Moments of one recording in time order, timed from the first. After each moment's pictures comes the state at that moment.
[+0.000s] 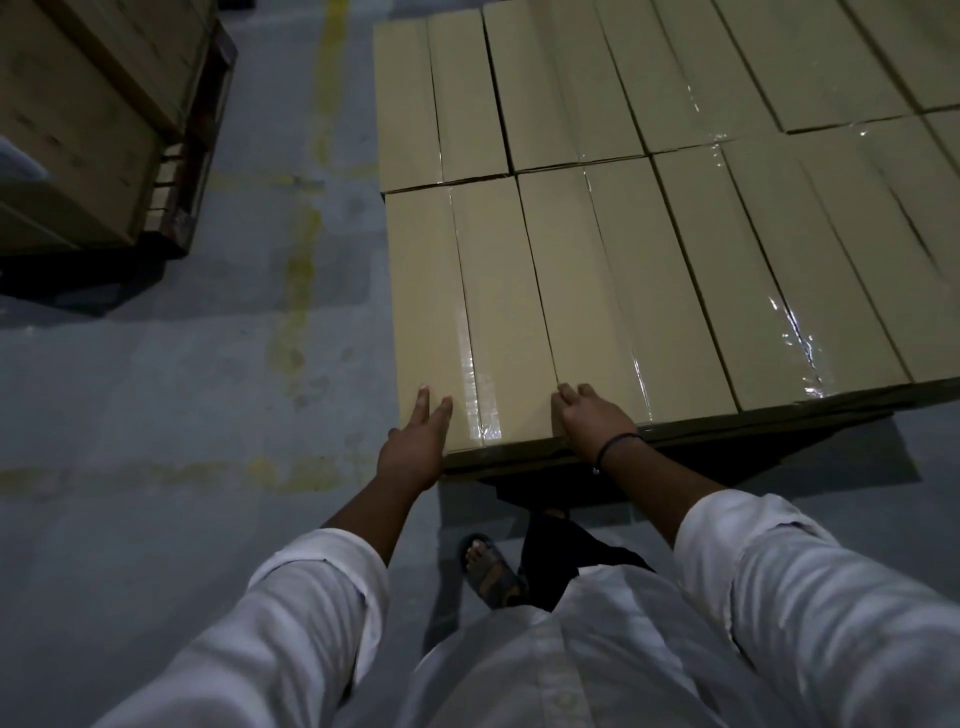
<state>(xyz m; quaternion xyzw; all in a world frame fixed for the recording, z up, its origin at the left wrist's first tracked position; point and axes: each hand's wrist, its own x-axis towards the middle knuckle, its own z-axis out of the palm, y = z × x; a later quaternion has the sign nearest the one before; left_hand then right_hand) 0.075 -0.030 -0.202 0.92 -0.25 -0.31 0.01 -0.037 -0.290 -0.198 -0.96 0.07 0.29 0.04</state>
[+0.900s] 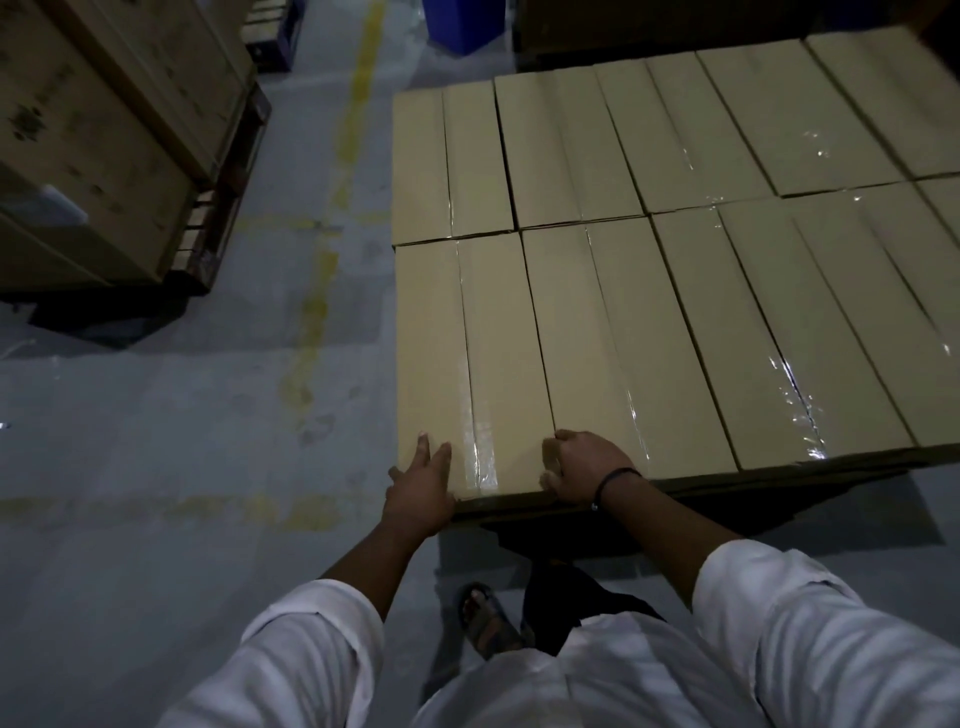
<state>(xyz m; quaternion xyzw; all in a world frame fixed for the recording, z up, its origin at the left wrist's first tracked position) 0.070 -0.049 -0.187 0.92 -0.19 -0.35 0.06 -0.021 -0.301 -0.171 -0.95 0.08 0.26 0.15</state>
